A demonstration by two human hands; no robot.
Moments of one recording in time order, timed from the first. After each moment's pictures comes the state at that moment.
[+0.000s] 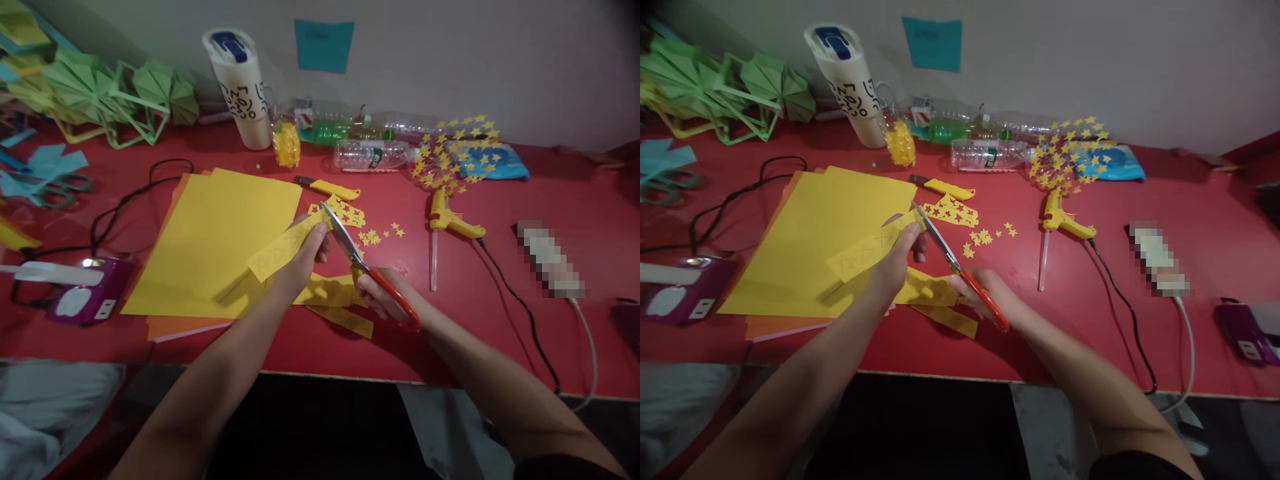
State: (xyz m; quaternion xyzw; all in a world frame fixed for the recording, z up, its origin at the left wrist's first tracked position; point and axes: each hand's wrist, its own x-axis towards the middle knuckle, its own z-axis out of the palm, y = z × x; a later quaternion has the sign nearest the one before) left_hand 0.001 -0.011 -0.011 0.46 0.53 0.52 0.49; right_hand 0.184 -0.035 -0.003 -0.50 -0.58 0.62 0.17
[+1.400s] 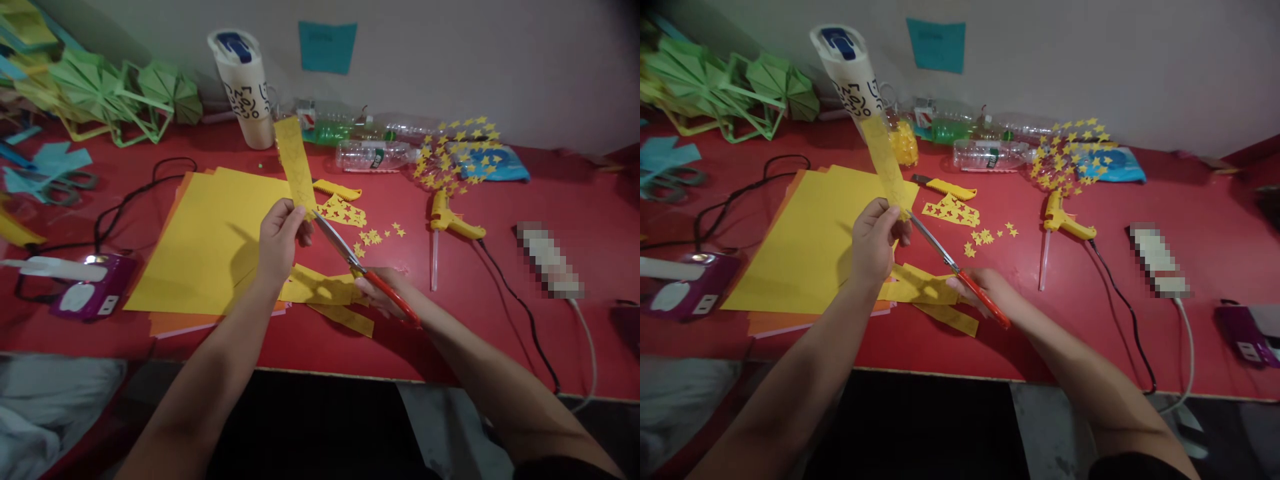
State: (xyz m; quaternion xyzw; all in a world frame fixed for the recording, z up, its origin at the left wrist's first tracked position) left_hand -0.020 0.007 -0.010 0.43 0.49 0.60 0.46; right_hand 0.187 -0.033 -0.002 -0.48 -0.61 0.61 0.15
